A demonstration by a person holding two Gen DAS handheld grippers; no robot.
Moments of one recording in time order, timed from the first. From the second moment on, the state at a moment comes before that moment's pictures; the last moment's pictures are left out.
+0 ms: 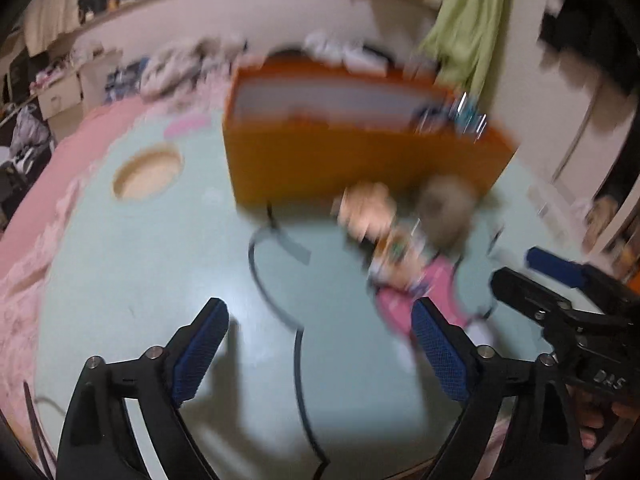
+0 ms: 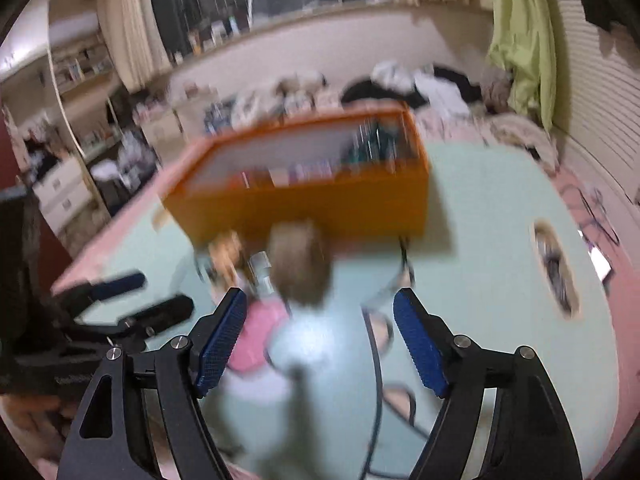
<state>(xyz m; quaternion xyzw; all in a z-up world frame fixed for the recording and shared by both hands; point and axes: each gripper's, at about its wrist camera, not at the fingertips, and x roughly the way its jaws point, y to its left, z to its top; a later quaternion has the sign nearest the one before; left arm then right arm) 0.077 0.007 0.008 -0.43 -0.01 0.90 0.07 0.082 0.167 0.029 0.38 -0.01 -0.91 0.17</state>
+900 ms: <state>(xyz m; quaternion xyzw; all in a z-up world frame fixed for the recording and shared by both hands) 0.075 0.003 0.004 -0.42 0.02 0.90 0.05 0.087 0.161 0.017 0.39 0.02 -0.91 0.15</state>
